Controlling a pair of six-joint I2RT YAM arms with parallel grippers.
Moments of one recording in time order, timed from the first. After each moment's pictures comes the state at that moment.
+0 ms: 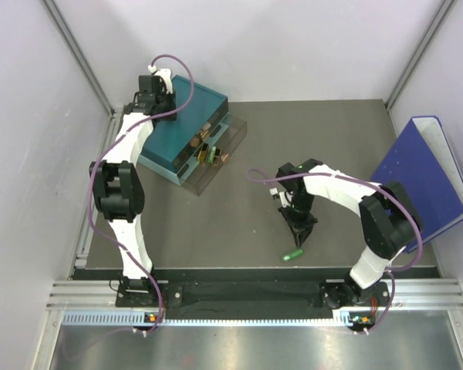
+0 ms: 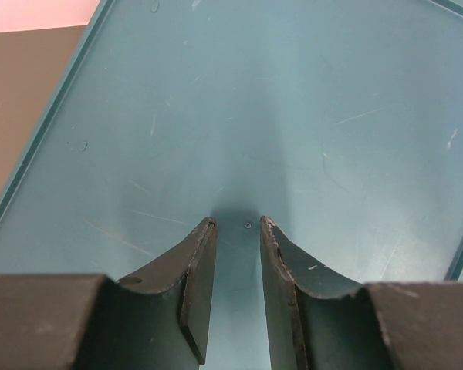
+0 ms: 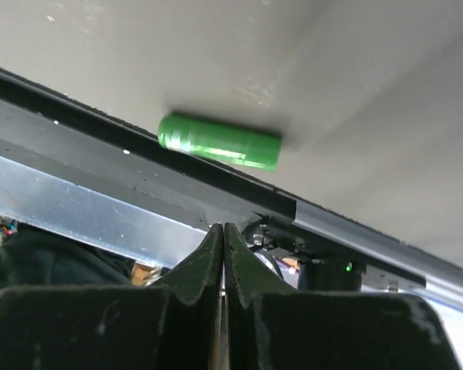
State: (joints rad) left arm -0.07 2.07 1.88 -0.45 0.06 -0.02; right arm 0.61 1.68 1.12 -1.20 -0.28 0.15
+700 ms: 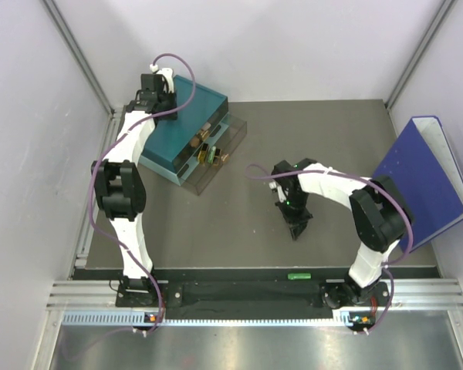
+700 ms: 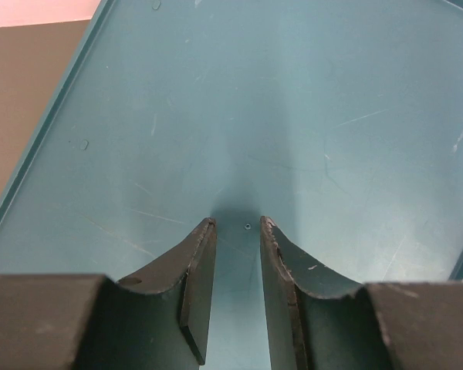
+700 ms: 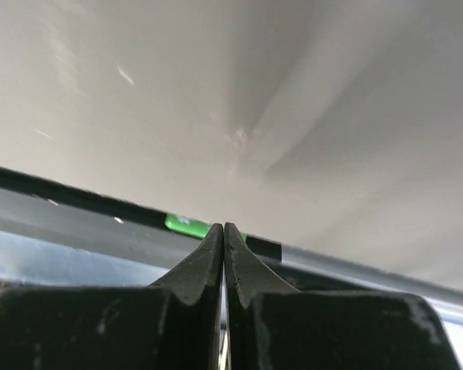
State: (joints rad) left arm -0.08 2.09 1.93 -0.50 0.03 -0.02; right arm 0.61 1.75 1.12 -1.09 -0.18 0.24
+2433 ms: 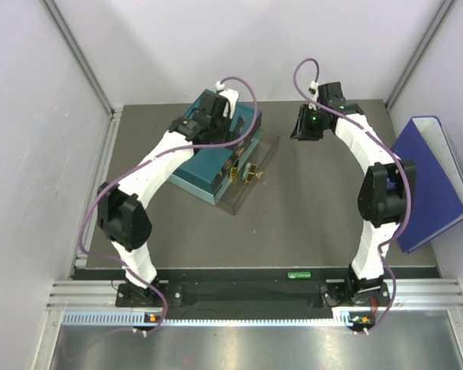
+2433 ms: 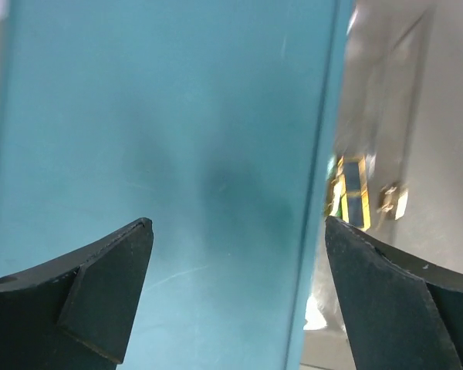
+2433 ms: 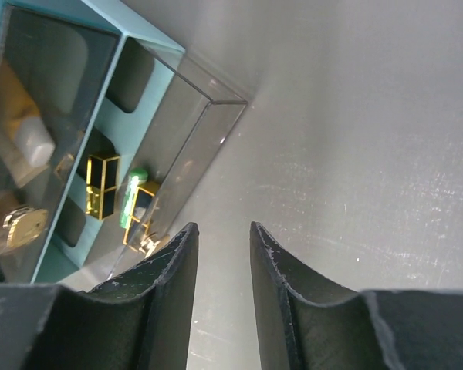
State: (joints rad) left arm -0.53 1.80 1.73 -0.63 -0.18 -0.03; right arm 0.19 1.95 1.75 -0.67 -0.26 0.32
